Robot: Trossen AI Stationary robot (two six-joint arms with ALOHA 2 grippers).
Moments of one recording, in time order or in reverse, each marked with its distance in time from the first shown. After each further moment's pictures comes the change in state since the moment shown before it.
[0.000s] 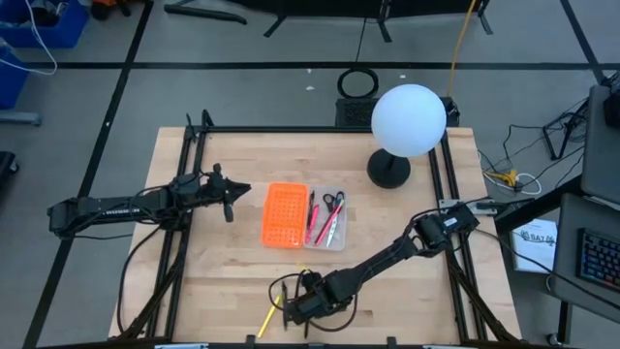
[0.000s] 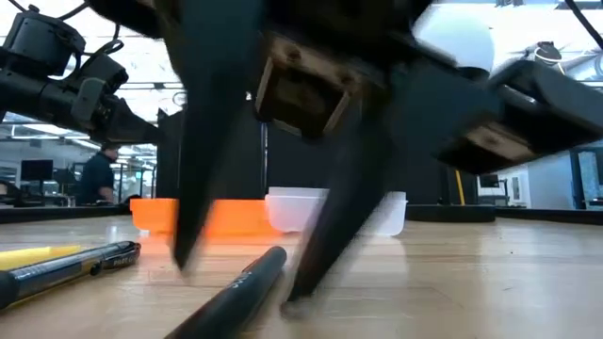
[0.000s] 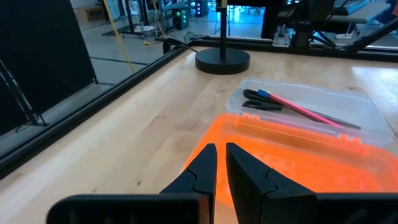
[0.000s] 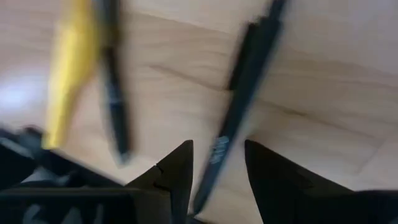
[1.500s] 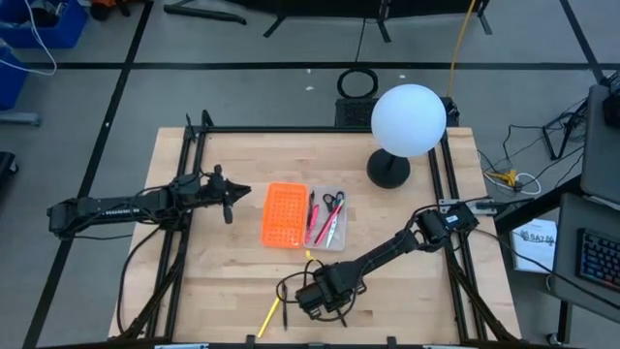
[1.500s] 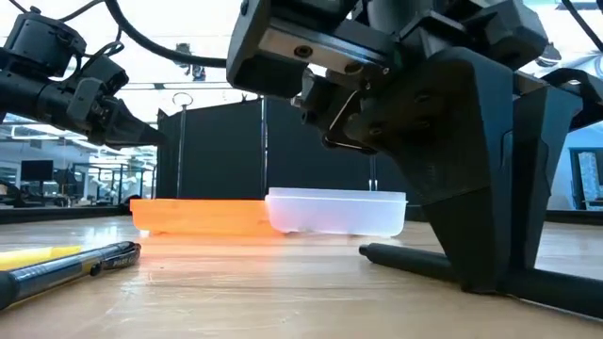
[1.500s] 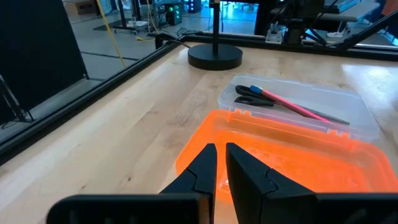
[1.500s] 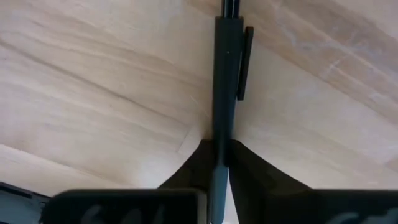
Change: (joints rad) left arm 0.000 0.000 0.000 -0.015 0.031 -0.016; right arm -0.032 -0.009 -0.159 -0.326 -0.139 -0.316
